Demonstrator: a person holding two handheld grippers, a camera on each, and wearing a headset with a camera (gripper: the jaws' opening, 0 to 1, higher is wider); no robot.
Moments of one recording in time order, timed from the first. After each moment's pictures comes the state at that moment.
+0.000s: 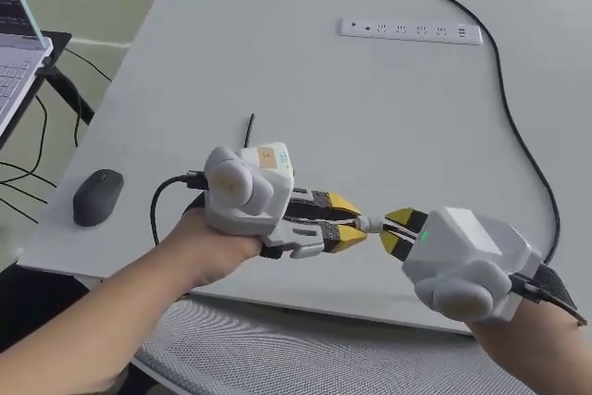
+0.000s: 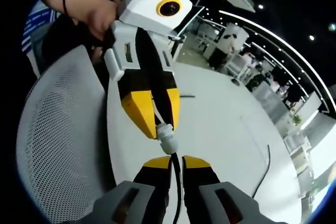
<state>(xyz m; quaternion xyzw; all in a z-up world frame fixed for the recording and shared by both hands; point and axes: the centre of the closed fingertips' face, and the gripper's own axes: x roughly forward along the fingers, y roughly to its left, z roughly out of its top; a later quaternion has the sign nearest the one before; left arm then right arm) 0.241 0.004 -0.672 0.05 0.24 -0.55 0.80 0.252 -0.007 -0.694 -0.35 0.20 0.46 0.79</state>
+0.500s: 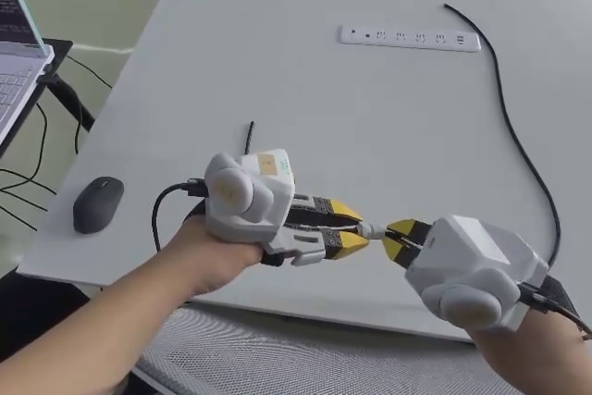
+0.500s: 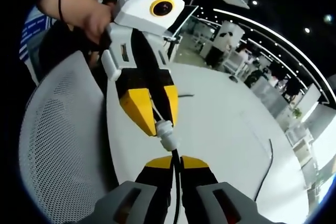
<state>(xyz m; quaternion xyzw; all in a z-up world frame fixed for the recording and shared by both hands) 0.241 0.005 -0.670 0.05 0.24 -0.55 0.79 0.253 -0.011 -0.695 -0.32 0.21 0.45 0.80</state>
